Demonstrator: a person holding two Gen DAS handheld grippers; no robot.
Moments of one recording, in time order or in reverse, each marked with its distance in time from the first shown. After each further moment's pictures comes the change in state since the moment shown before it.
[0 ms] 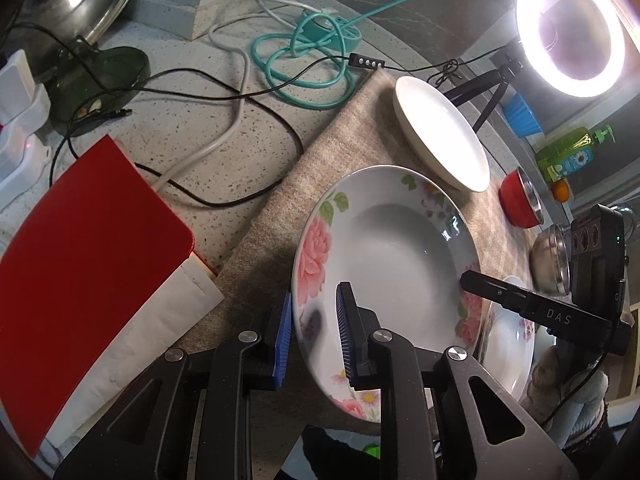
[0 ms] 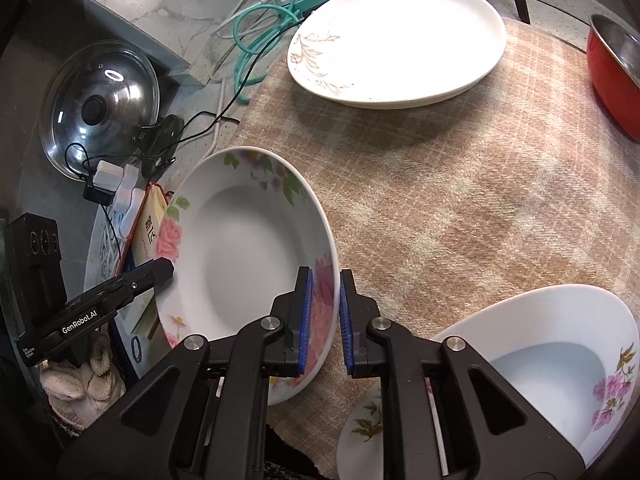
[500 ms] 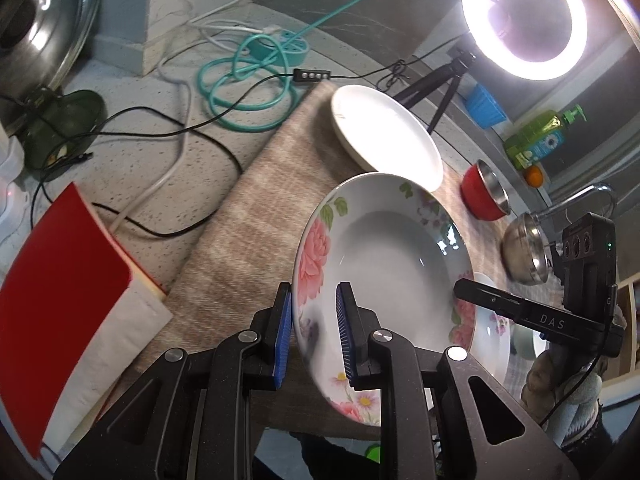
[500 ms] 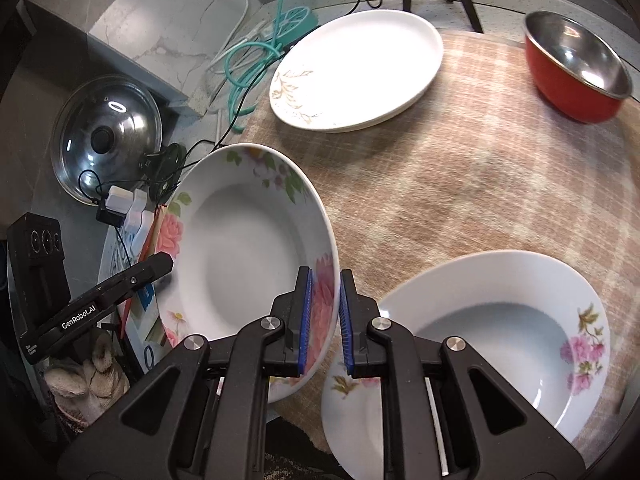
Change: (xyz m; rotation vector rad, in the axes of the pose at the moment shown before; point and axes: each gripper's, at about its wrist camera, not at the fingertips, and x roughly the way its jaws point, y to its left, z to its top) left arm -0.010 -0.043 0.008 0.097 -0.021 -0.060; right arm -0.050 -0.021 -0.017 0.071 -0.080 0.004
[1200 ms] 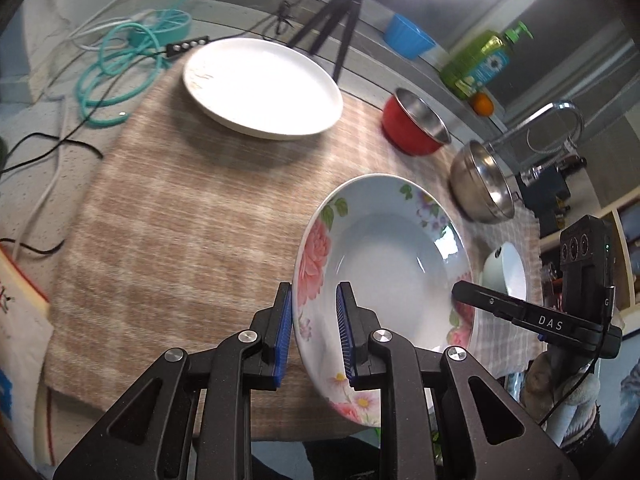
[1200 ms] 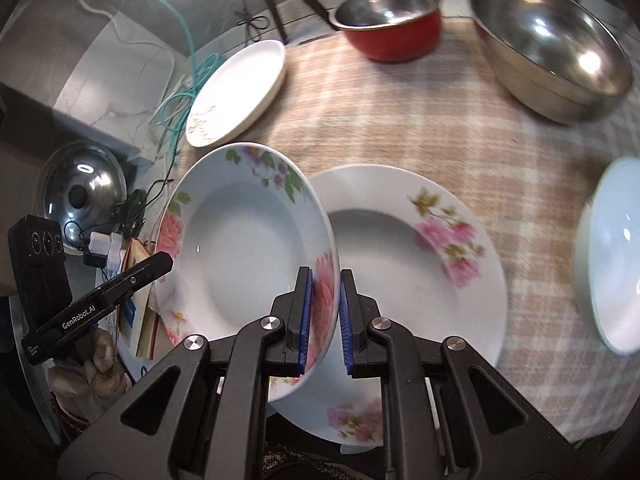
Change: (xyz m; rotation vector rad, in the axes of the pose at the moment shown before) left arm 0.042 -0.088 -0.018 0.208 0.127 -0.114; right arm -0.064 -0.081 -0.067 0.241 -0.102 -0.081
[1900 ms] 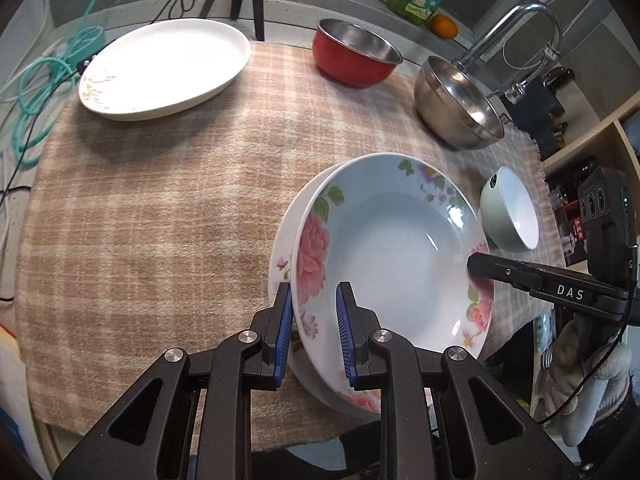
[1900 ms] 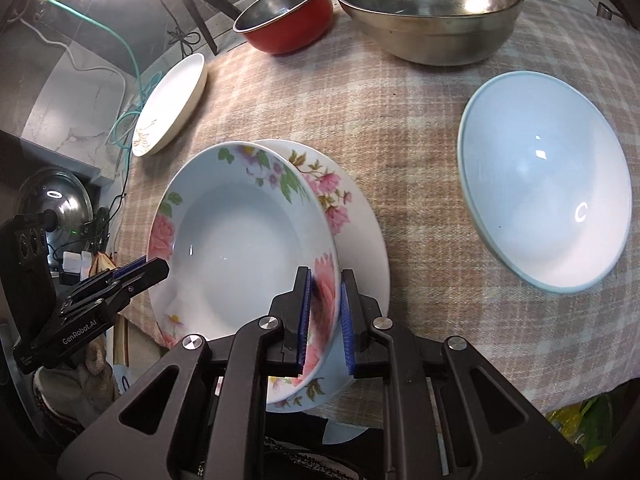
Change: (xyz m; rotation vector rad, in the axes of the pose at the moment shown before) left arm 0.043 -0.057 -0.011 0.220 0.125 0.029; right arm -0.019 -0.055 -0.026 0.110 -0.016 -0.105
